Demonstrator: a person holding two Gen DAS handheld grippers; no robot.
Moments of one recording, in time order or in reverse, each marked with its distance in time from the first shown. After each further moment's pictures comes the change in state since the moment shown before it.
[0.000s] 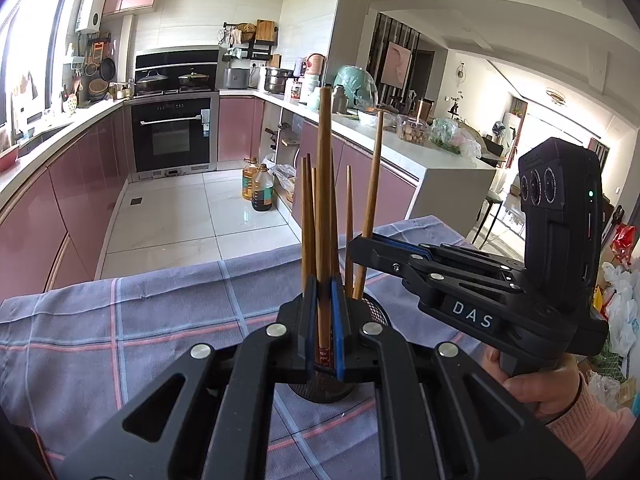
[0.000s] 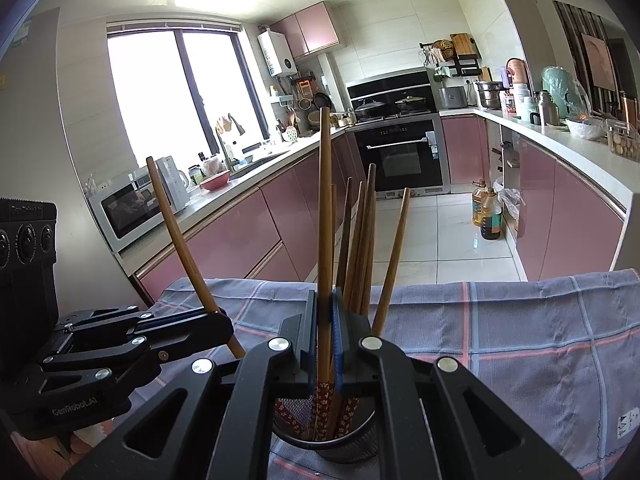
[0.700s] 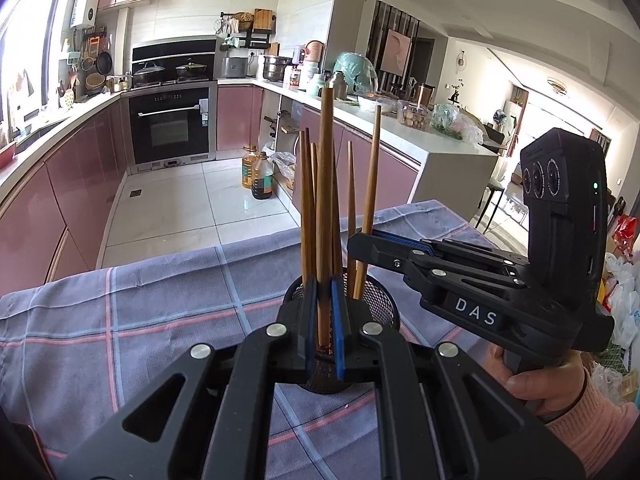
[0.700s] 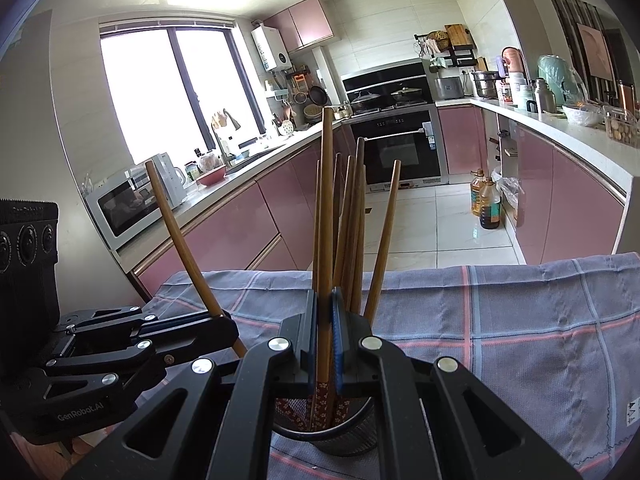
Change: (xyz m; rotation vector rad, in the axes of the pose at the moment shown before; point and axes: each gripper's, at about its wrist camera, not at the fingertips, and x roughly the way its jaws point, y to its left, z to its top) left arm 0.015 0.000 -0.010 0.010 0.045 0.002; right arm 0.008 -0.009 -0.010 0.022 0.023 -0.002
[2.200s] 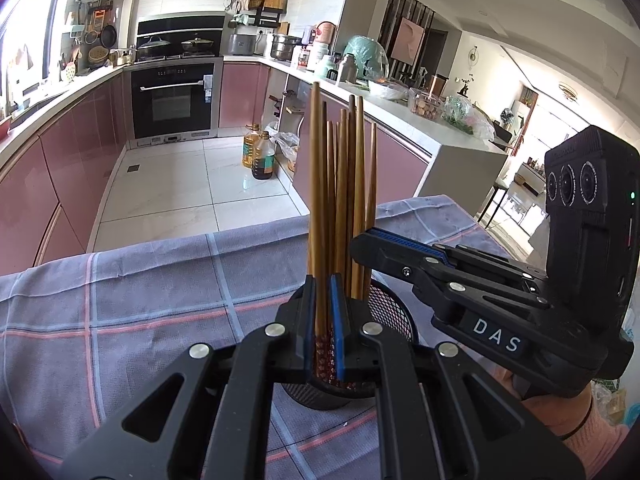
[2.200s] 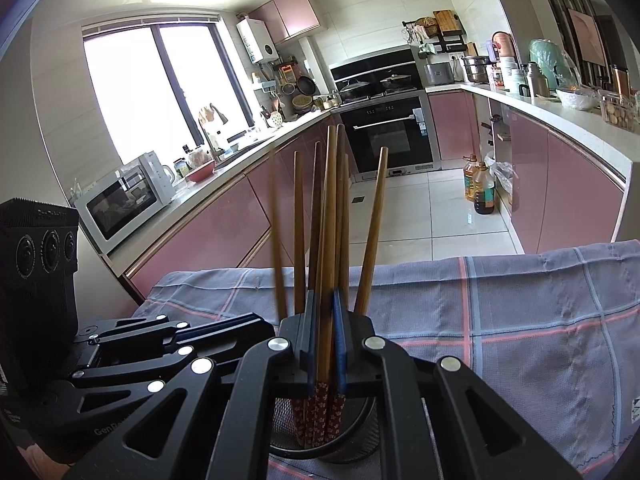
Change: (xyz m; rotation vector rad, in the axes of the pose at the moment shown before) left arm 0.049 0.017 0.006 -0.064 0.072 -0.009; right arm 0.017 -0.010 0.006 0.043 0.039 -0.022
